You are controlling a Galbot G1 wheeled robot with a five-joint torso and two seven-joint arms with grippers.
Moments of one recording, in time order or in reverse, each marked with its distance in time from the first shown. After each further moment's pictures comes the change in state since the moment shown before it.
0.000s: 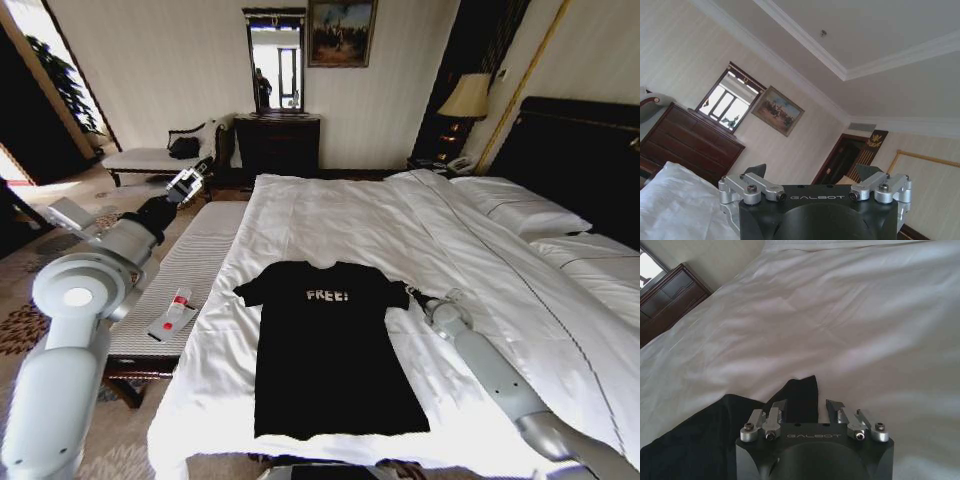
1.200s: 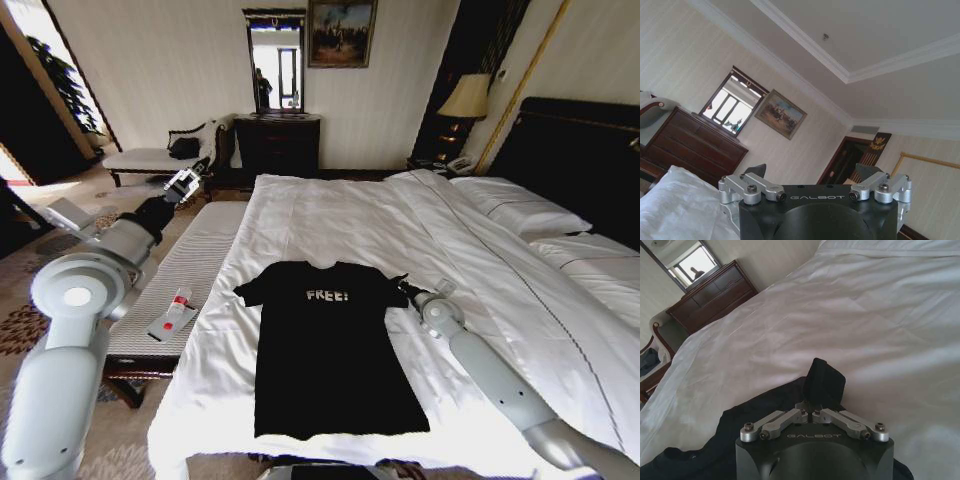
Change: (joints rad) left arm 0.014 0.002 -0.024 -0.005 0.005 -0.001 0.001; right arm -0.024 -0.026 -0.085 0.250 -0.040 0.037 0.074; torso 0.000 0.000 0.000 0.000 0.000
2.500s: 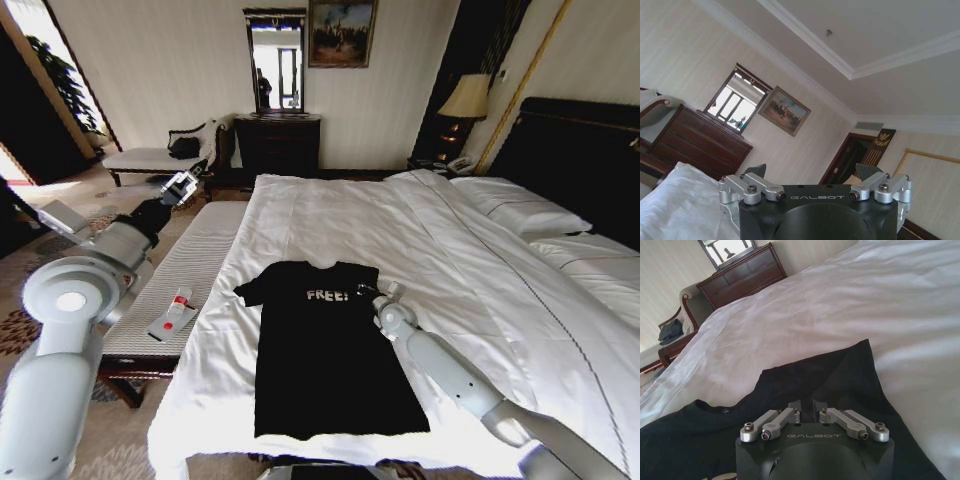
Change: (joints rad) left arm 0.033 0.010 -0.005 -0.008 0.004 0.000 -0.005; right arm 0.116 0.109 -0.224 -0.097 -0.154 0.073 -0.031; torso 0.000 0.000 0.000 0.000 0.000
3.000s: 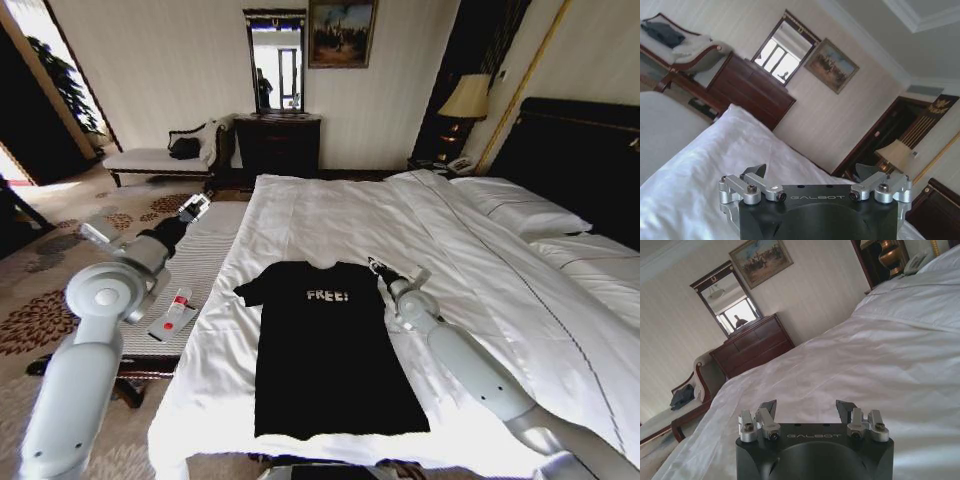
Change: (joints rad) left arm 0.019 -0.061 0.122 0.223 0.059 0.048 -0.020; right arm -0.039 -0.108 0.200 0.212 0.023 0.053 0.049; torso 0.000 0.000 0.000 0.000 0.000
